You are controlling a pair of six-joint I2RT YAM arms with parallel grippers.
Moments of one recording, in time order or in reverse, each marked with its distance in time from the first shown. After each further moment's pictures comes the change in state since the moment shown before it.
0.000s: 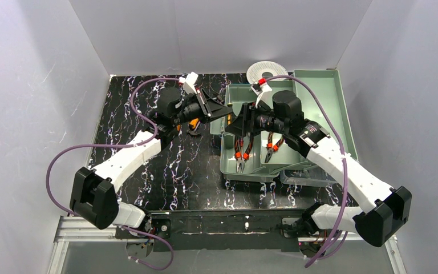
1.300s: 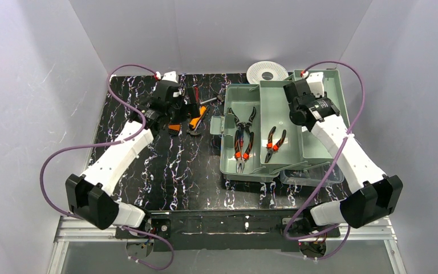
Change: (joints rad) left arm 0.020 -0.029 0.229 -0.758 -0.731 0.536; right arm -0.228 0.171 0.271 -0.694 1.315 -0.253
